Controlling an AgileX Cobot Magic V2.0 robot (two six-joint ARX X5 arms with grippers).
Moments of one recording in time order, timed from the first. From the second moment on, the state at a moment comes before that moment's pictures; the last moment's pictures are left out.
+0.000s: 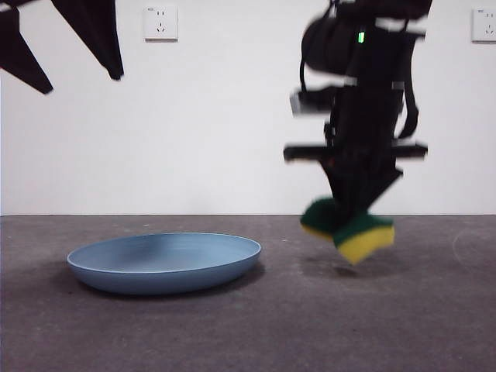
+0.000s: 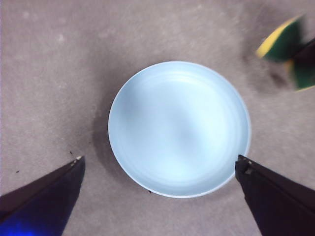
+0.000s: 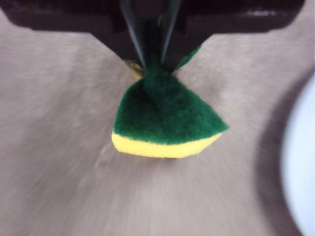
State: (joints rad) left arm -0.49 1.11 1.07 -0.76 -0.04 -0.10; right arm 0.52 1.81 1.28 -0.66 0.11 0.09
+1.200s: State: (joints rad) left arm -0.49 1.10 1.07 -0.76 -0.10 -0.08; right arm 0.48 1.58 1.28 -0.79 0.03 0.10
